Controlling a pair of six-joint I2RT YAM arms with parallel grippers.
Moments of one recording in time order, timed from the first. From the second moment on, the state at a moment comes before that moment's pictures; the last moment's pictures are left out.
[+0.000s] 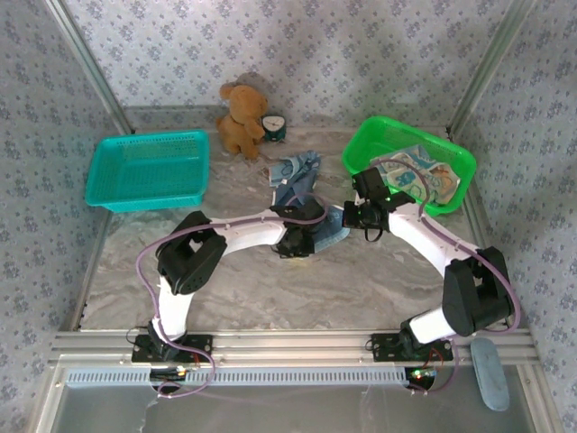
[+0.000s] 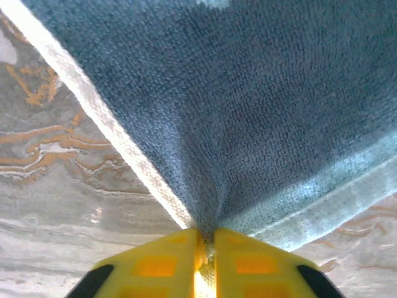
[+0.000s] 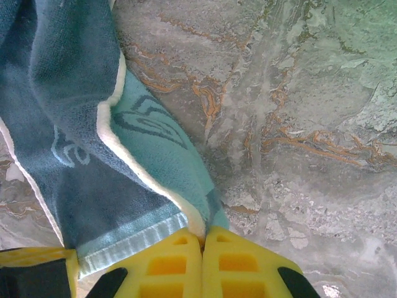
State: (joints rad) left arm -0.94 2.00 1.38 -0.67 -0.05 -0.93; right arm 0.39 1.45 1.01 -0.60 -0.02 0.42
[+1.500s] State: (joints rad) left arm -0.57 1.53 1.77 -0.92 -0.24 -0.56; right arm 0.44 1.34 1.30 -0.31 -0.23 0.58
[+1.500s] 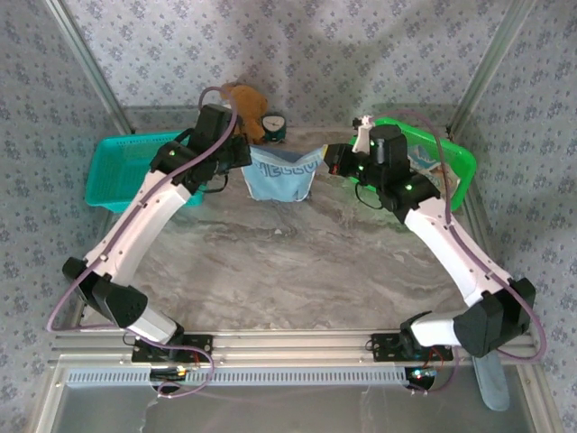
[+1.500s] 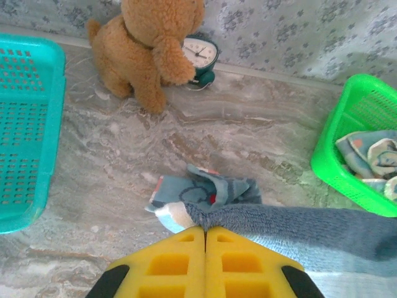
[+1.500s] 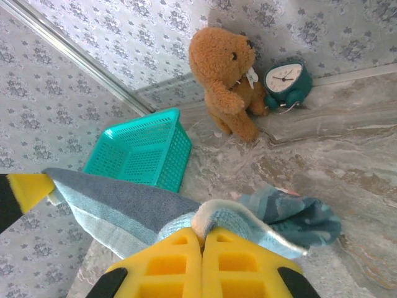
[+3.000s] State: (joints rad) left arm -0.57 1.50 2.02 -0.95 -0.13 -0.50; right arm 0.48 1.47 1.55 -0.24 -0.25 0.38
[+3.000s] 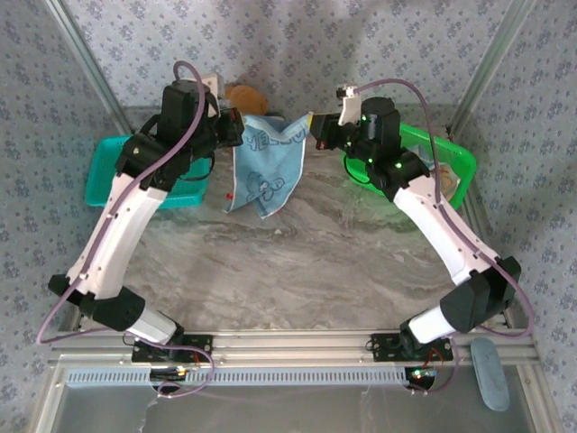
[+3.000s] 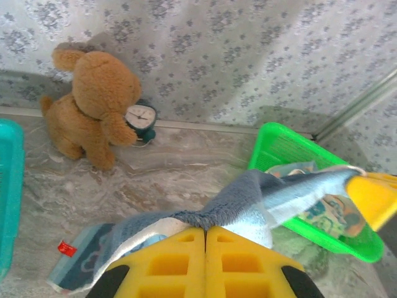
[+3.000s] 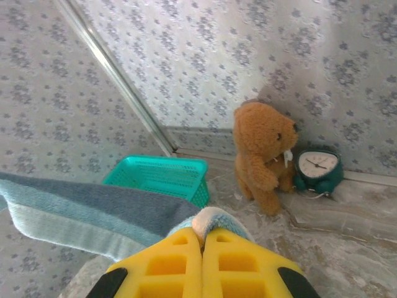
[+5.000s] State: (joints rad) left arm -0.35 1.80 1.57 -0.81 0.11 -0.54; right arm 0.37 1.85 1.42 -0.27 -0.43 0.58
